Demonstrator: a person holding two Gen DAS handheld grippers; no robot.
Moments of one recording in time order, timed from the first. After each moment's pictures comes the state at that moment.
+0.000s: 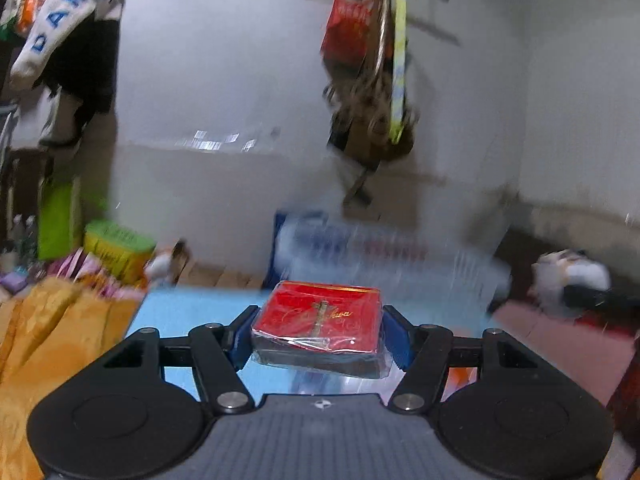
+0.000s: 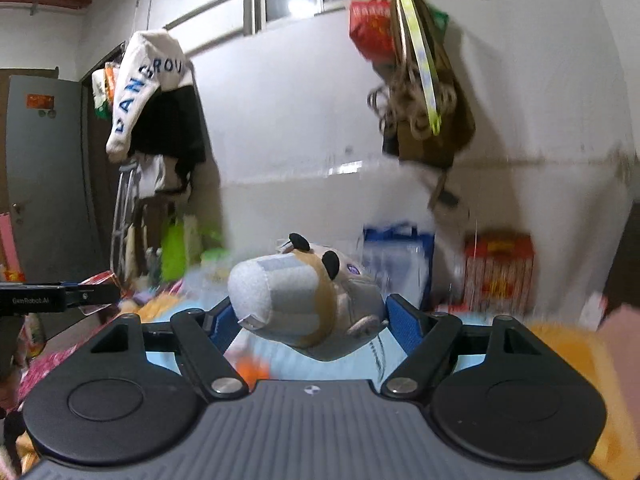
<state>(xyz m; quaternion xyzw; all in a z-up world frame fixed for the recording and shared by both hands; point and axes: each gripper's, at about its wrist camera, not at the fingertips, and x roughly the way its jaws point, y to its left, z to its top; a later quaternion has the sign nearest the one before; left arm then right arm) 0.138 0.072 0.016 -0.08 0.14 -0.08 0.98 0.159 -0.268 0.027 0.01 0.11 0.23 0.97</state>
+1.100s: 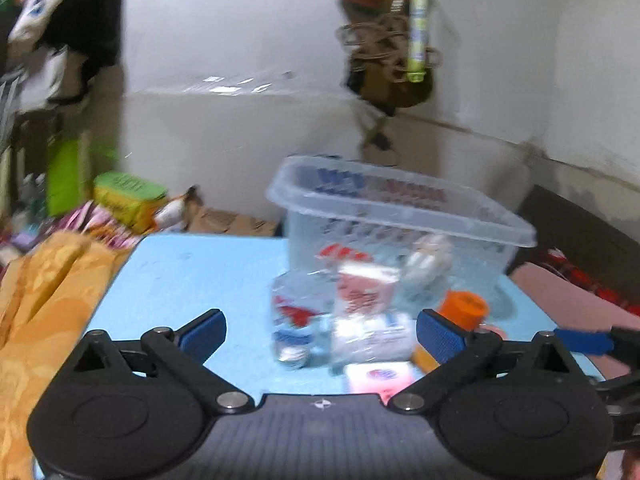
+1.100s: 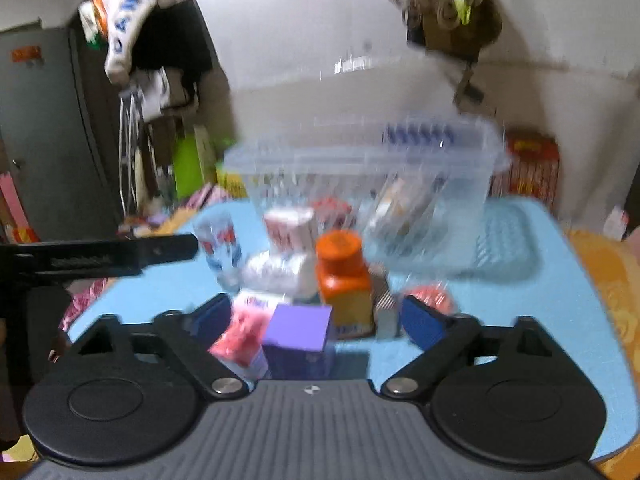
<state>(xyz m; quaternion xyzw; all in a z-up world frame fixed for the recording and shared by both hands) 0.162 0.052 -0.018 -0.08 0.24 -0.04 0.97 0.147 -0.212 -0.054 0.01 0.28 0.24 0.93</state>
